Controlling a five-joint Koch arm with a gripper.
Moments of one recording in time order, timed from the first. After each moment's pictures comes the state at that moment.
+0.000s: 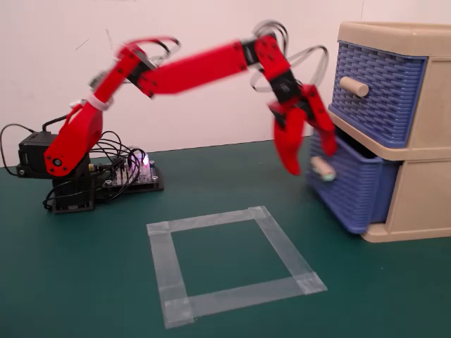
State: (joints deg) arm -77.1 48.3 23.3 78.8 160.2
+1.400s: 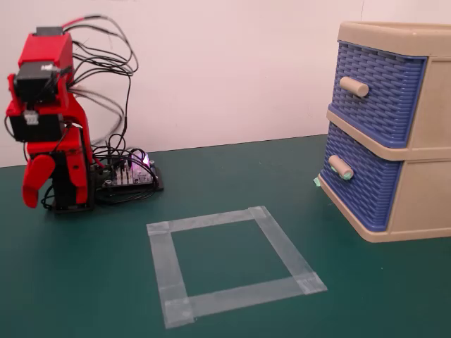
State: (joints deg) arm -3.0 132.3 140.5 92.3 84.5
